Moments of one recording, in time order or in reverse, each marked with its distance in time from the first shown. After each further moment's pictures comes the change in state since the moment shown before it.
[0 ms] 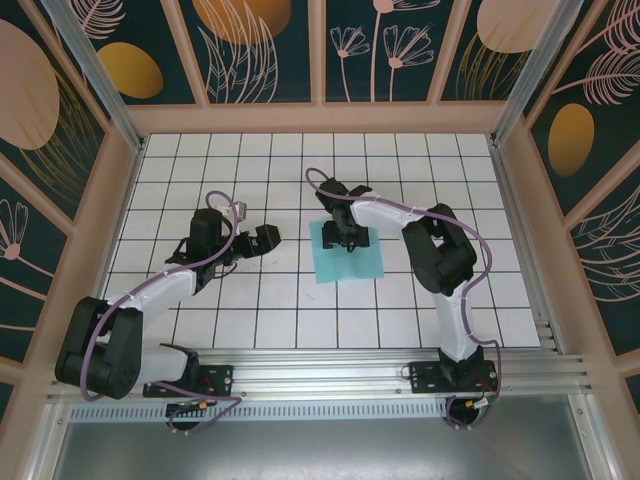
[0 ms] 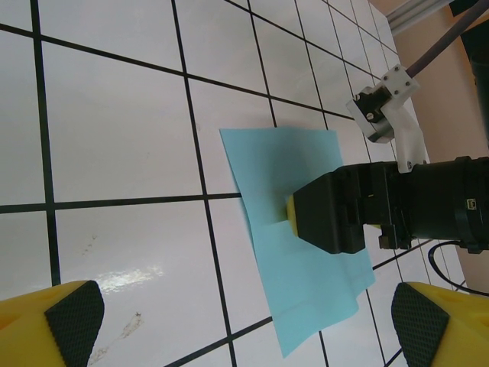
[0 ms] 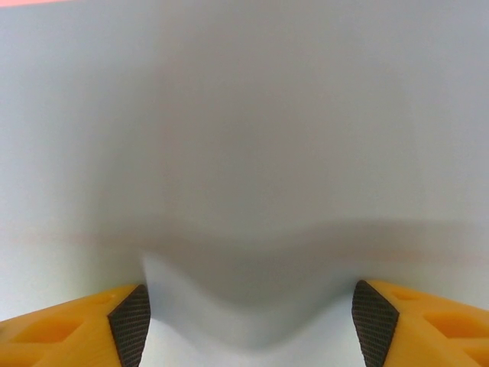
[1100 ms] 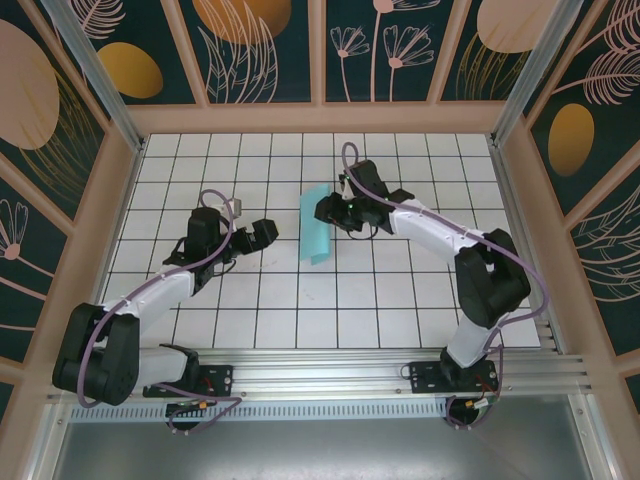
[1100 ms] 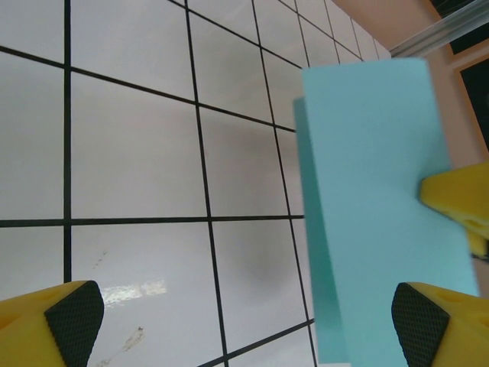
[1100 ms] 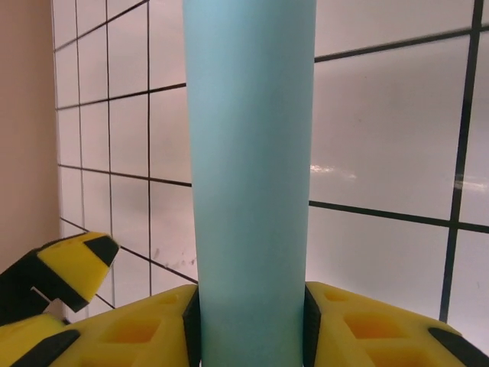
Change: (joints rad) left arm 0.000 -0.034 0.009 0.003 -0.057 -0.058; right arm -0.077 -0.365 -0.288 0.492 -0.451 0.229
